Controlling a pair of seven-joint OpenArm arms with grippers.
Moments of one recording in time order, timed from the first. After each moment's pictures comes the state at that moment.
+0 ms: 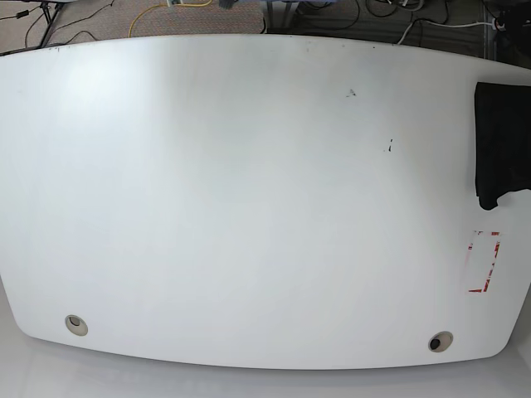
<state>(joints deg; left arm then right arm) 36.8 -11.6 -7.0 53.4 4.8 -23.0 1.7 -42.3 -1.2 18.0 65.6 -3.4 35.1 -4.6</state>
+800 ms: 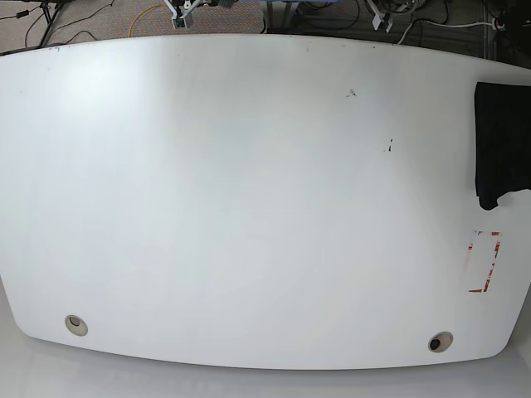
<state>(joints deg) 8.4 -9.9 -2.4 11.7 4.8 -22.5 1.2 -20.3 3.5 18.0 31.5 -5.5 30.6 -2.8</state>
